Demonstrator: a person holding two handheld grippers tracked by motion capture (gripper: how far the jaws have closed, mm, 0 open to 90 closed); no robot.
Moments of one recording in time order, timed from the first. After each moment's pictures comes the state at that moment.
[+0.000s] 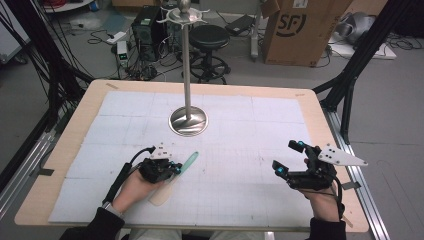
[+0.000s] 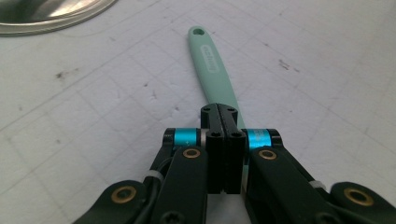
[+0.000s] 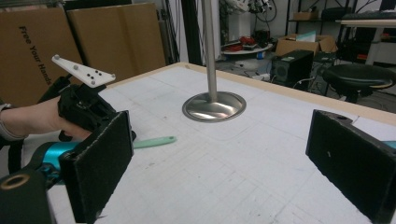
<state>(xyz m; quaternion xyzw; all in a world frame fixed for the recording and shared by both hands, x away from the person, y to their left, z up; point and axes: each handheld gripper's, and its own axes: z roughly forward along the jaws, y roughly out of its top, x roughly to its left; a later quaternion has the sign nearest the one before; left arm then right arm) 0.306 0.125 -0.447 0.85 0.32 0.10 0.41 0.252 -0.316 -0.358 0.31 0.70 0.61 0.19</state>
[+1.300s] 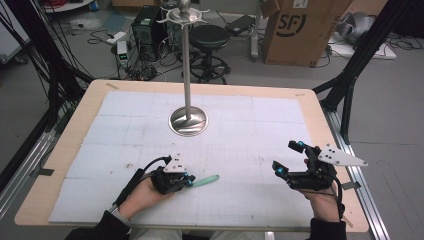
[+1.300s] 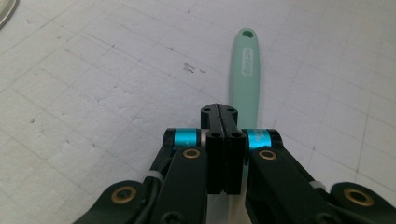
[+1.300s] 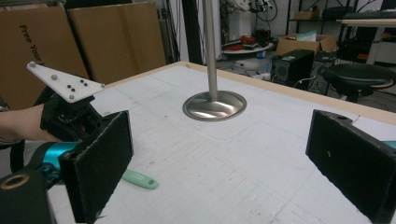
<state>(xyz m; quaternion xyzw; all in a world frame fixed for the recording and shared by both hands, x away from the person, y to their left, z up) 0.284 0.096 -0.442 0.88 0.24 0.08 0.41 0.252 -0.317 -0.358 0.31 0.70 0.61 0.19</state>
